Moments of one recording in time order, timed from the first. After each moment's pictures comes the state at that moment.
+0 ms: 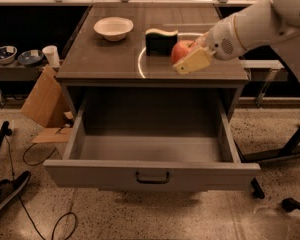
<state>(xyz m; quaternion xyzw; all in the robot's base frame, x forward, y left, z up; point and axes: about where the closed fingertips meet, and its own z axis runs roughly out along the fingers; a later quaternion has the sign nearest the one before) 0.623 -0.102 0.917 -0.47 0.77 0.20 0.38</state>
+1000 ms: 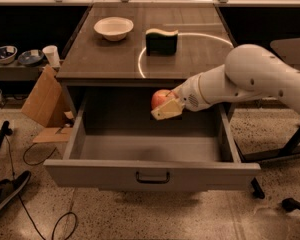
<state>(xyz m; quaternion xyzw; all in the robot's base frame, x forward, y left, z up) 0.592 -0.054 0.782 -0.43 0.80 0.23 0.34</state>
